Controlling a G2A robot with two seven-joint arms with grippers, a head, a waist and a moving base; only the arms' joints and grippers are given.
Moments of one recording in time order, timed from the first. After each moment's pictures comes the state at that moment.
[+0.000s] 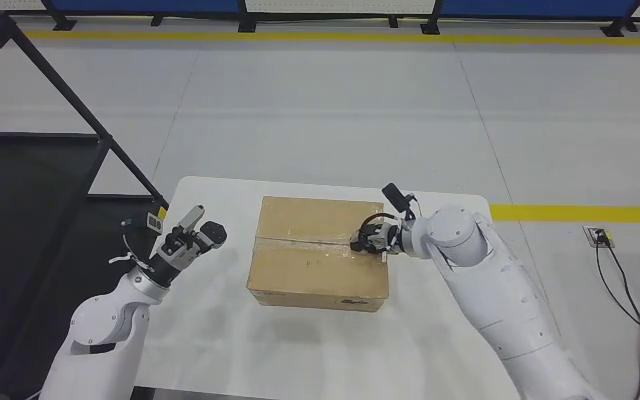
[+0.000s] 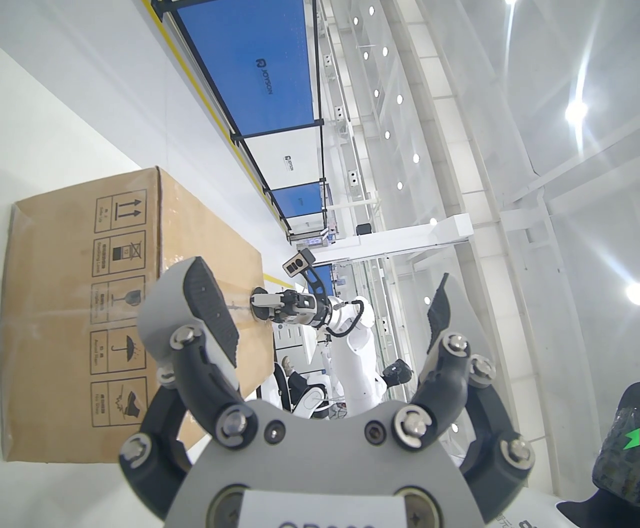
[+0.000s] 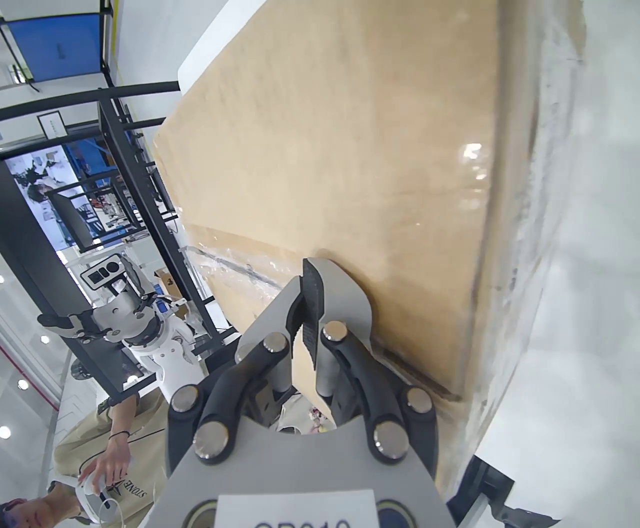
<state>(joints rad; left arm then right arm) 1.08 -1.10 -1.57 -1.43 -0.46 -0.26 -0.73 -0.54 -1.31 1.08 -1.15 -0.12 0.44 0.99</state>
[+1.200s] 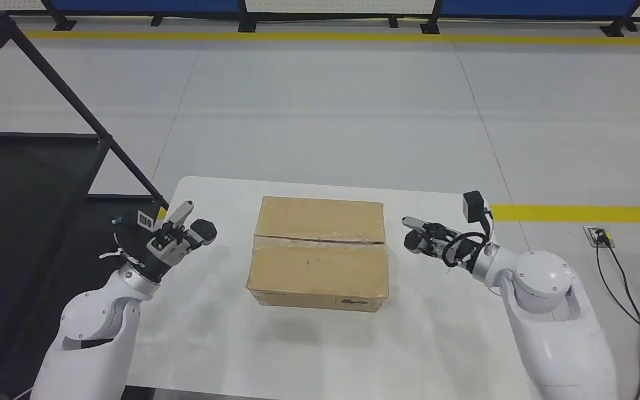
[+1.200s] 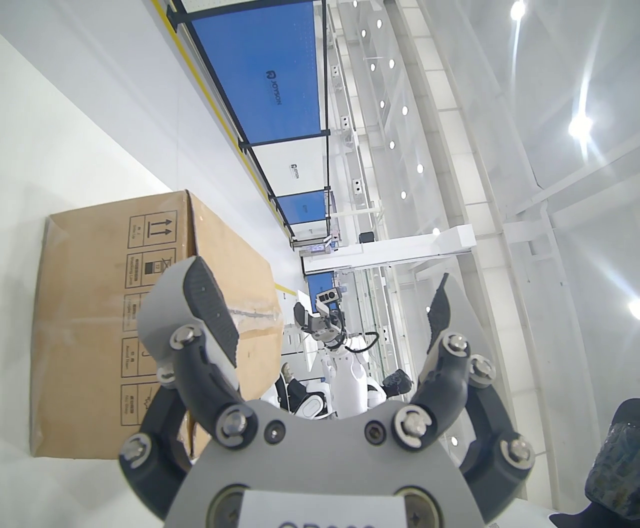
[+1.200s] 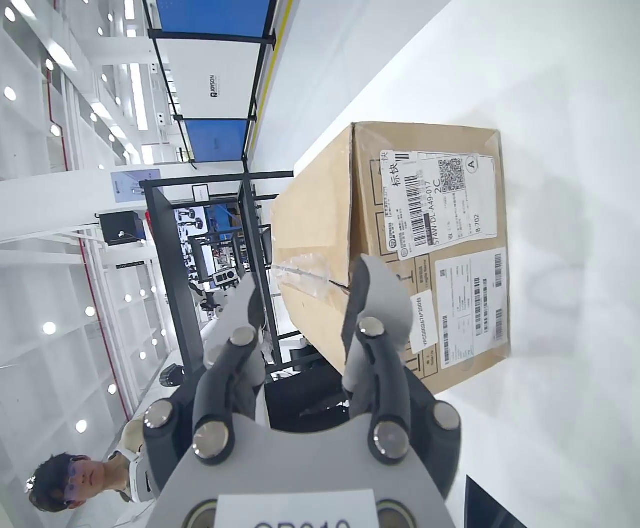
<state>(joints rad) 1.05 -1.09 -1.59 -1.36 -0.47 -0.25 -0.75 -0.91 -1.21 1.48 -1.47 0.05 0.26 0.90</state>
